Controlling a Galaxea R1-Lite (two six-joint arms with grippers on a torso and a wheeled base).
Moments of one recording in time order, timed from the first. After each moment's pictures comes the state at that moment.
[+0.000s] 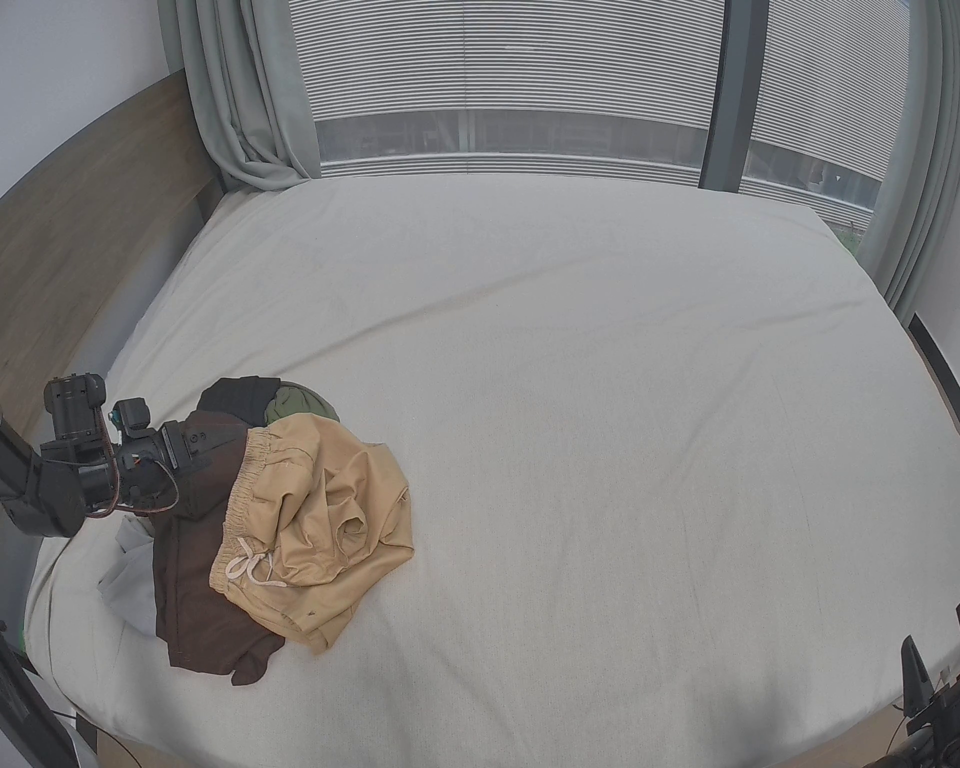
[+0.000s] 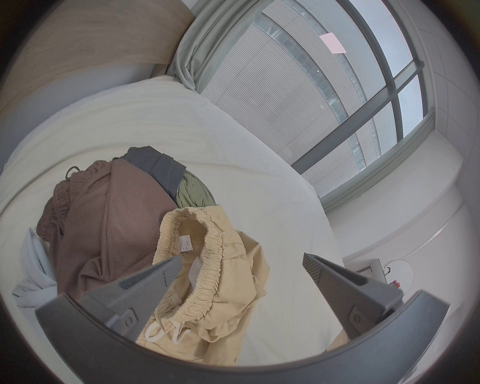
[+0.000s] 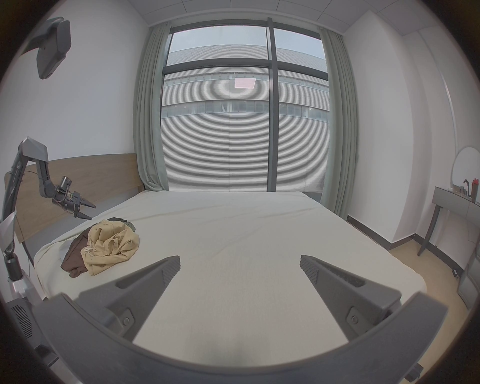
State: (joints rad) left arm 0.22 1.92 -0.77 -0.67 -0.70 -0.37; right arm -0.01 0.02 -0.02 -0.01 -0.03 -0.01
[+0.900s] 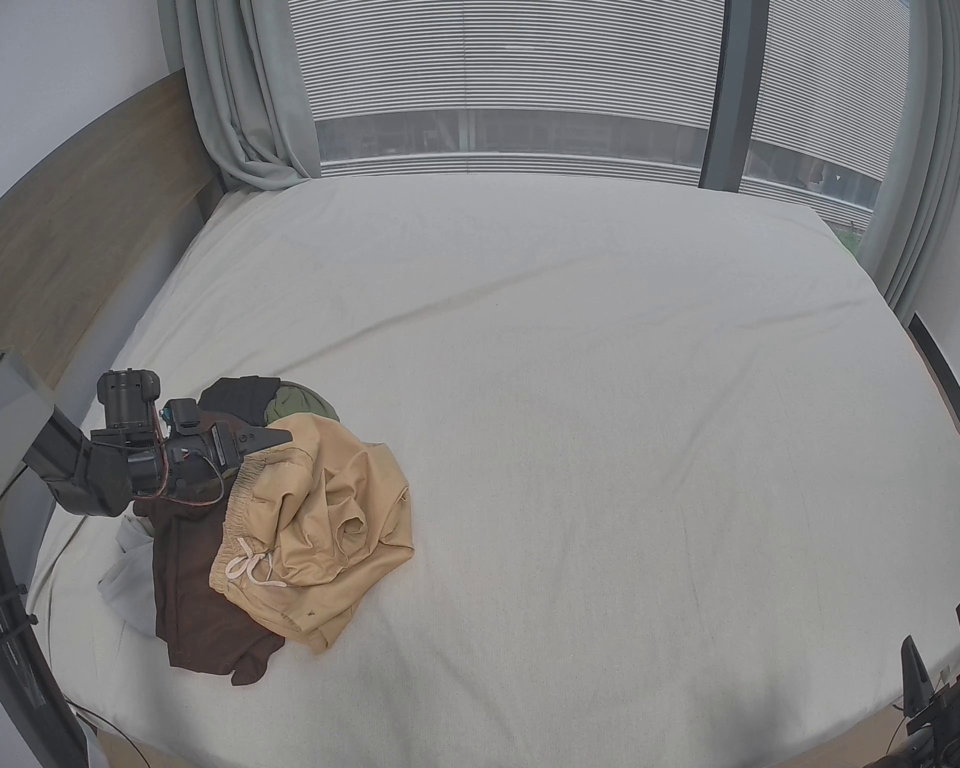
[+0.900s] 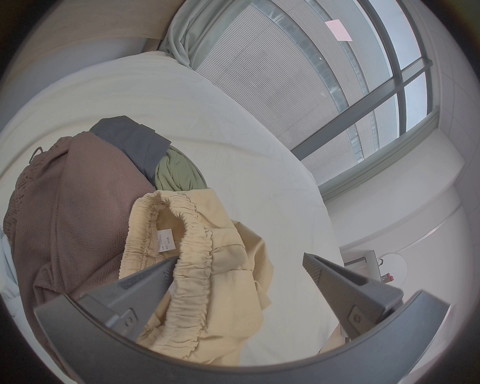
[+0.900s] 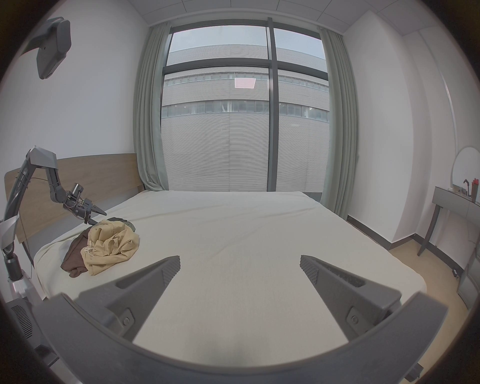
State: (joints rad) left arm 0.12 2.09 -0.96 -0.58 -0.69 -0.37; right arm -0.01 0.02 -0.02 -0.01 -0.03 -0.01
